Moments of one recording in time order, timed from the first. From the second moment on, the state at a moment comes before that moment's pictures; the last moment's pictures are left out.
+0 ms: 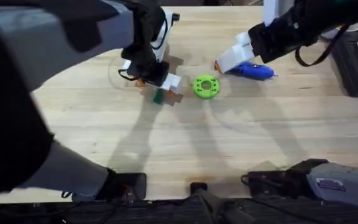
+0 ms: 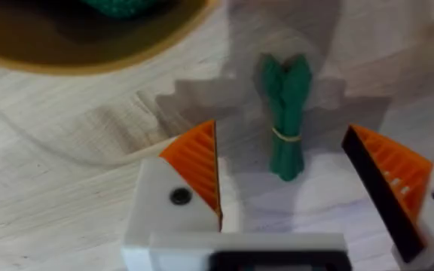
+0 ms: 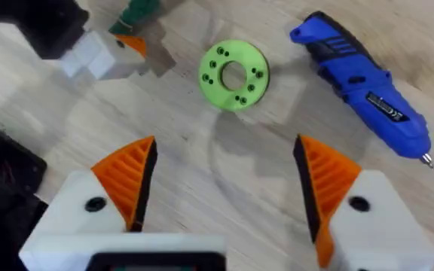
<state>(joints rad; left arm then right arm) -0.35 1.72 1.18 -0.91 0.06 0.00 0.34 1.40 1.40 -1.18 -0.23 -0.08</state>
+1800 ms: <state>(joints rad) -0.32 1.56 1.65 -1.13 -0.08 -0.10 0.34 1.40 1.40 -1.18 -0.23 -0.08</state>
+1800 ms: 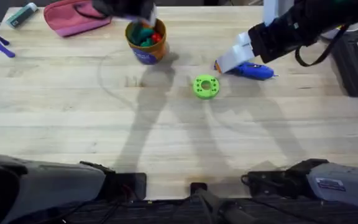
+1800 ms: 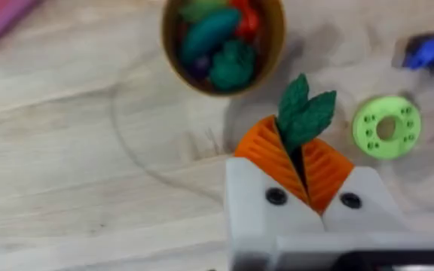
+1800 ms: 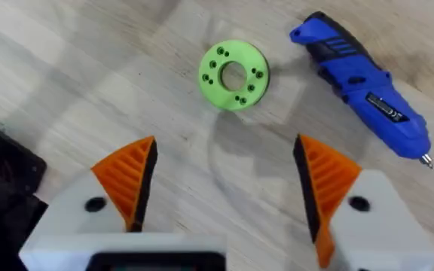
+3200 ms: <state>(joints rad) -0.23 1.79 1.70 -1.03 -0.09 0.02 0.34 1.40 1.40 -1.18 -0.23 -0.08</state>
